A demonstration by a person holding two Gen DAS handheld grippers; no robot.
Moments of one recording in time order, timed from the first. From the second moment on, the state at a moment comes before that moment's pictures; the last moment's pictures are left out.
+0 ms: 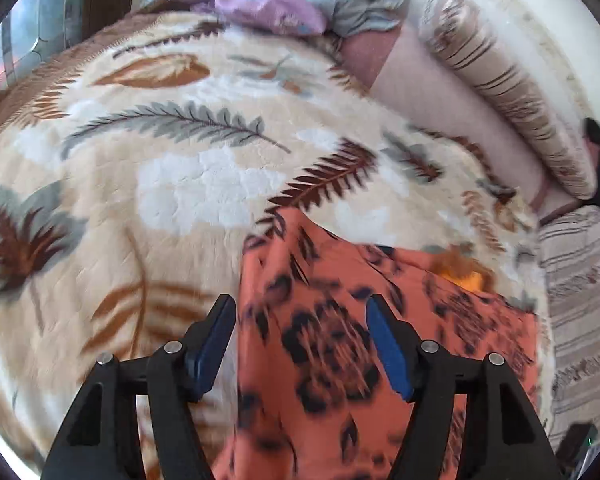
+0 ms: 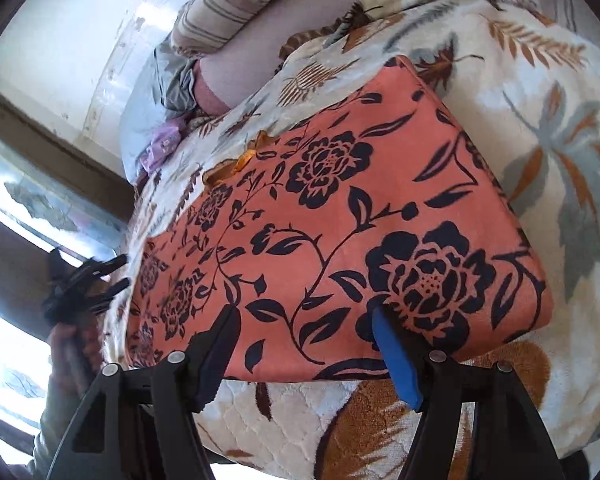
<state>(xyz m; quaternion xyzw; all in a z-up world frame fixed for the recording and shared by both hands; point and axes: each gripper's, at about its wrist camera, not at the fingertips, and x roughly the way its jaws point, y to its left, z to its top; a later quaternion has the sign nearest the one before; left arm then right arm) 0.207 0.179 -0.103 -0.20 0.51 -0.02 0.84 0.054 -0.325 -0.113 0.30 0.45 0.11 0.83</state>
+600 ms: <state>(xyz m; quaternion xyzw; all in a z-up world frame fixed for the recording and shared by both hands) 0.129 0.166 -0.059 -0.17 0.41 0.03 0.89 -0.004 -0.363 -0.113 0.42 0.39 0.08 0.81</state>
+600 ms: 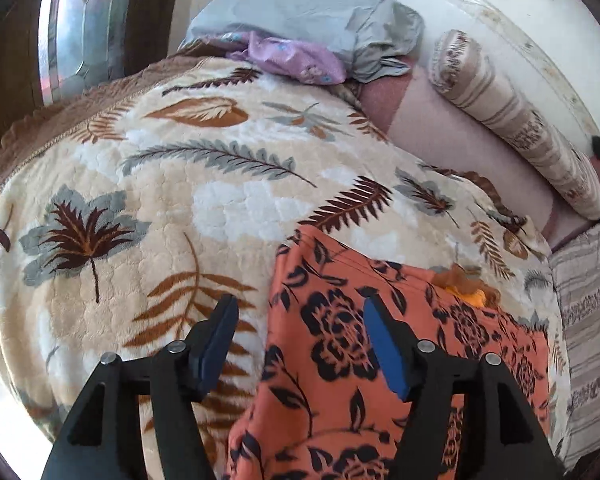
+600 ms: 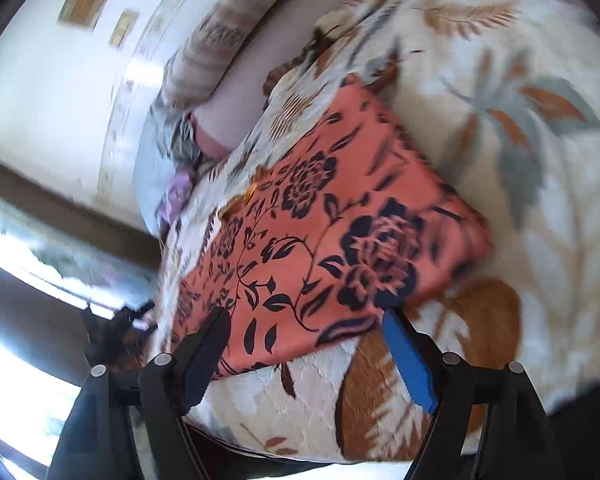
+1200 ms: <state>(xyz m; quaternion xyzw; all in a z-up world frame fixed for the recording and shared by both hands) 0.092 0.044 -0.085 -0.07 0.42 -0.05 0.90 0.004 -0.405 -0.150 0.58 0.35 0.00 0.74</state>
